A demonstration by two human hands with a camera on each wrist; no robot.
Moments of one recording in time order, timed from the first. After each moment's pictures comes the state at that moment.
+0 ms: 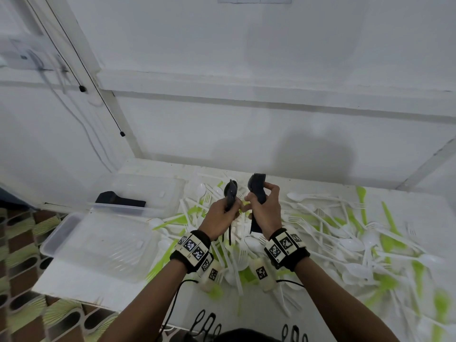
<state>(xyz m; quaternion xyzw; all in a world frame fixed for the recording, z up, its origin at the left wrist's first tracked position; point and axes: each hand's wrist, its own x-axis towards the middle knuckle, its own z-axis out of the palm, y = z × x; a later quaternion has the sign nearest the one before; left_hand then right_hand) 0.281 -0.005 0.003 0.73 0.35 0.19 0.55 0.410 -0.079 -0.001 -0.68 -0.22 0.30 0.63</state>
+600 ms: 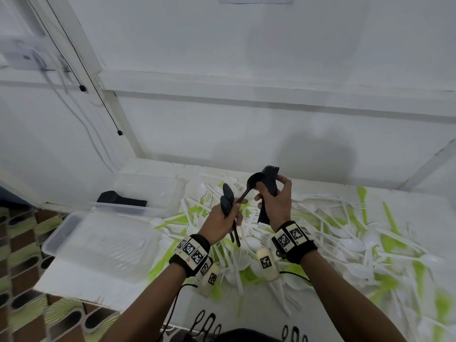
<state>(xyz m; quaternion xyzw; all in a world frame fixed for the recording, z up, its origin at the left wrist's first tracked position) 0.274 -0.012 -0.003 0.73 0.30 0.20 0.58 0.432 -0.075 0.007 -0.63 -0.15 0.29 0.70</state>
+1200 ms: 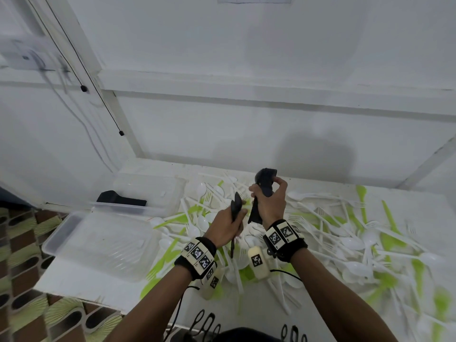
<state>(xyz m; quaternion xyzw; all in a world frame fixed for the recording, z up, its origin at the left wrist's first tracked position) 0.280 -0.023 -0.011 0.80 0.32 0.14 0.50 0.417 -0.069 0.004 -0.69 -0.12 0.25 0.67</state>
